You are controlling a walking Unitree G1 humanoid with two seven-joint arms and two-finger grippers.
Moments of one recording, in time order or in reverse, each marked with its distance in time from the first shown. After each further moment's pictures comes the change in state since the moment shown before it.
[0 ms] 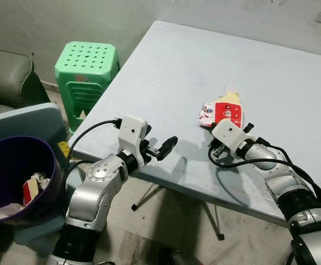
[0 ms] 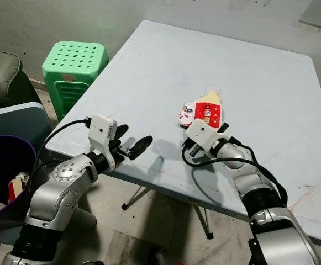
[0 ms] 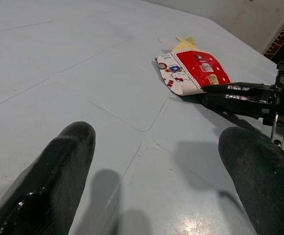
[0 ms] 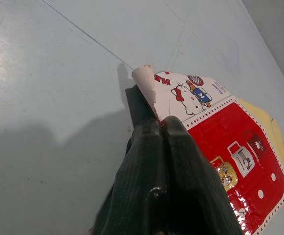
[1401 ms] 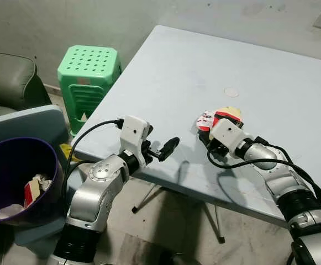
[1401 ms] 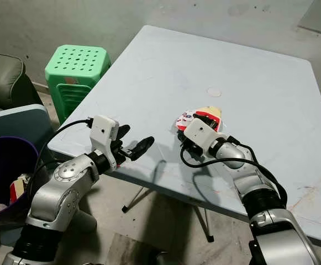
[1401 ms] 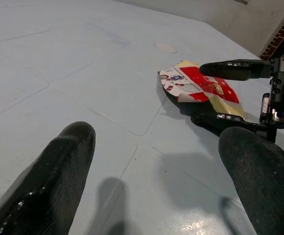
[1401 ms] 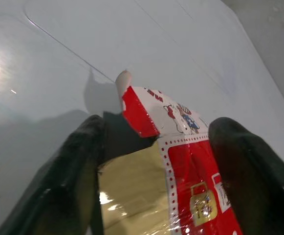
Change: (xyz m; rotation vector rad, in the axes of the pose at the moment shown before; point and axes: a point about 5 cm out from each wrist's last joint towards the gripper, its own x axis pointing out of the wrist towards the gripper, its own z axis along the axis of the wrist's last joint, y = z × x) left arm 0.001 -0.002 0.000 0.009 -0.001 -0.011; right arm -0.001 0.000 0.005 -0.001 -0.031 0.007
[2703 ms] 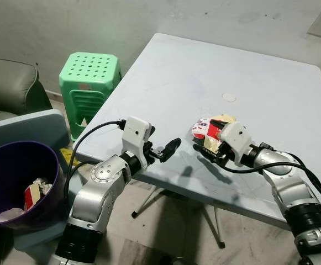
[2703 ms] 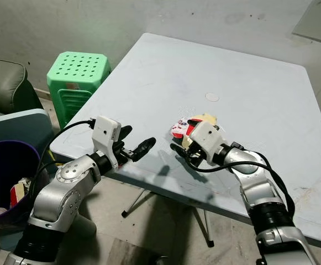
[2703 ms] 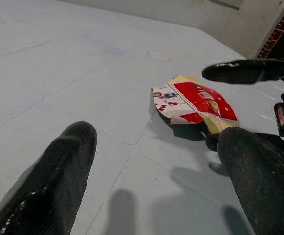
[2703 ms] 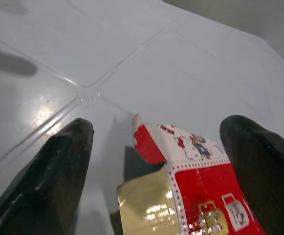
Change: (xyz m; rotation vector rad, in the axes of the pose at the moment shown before) left arm 0.002 -0.002 -0.003 0.006 0.001 -0.012; right arm -0.017 0.008 0.012 0.195 -0.158 0.177
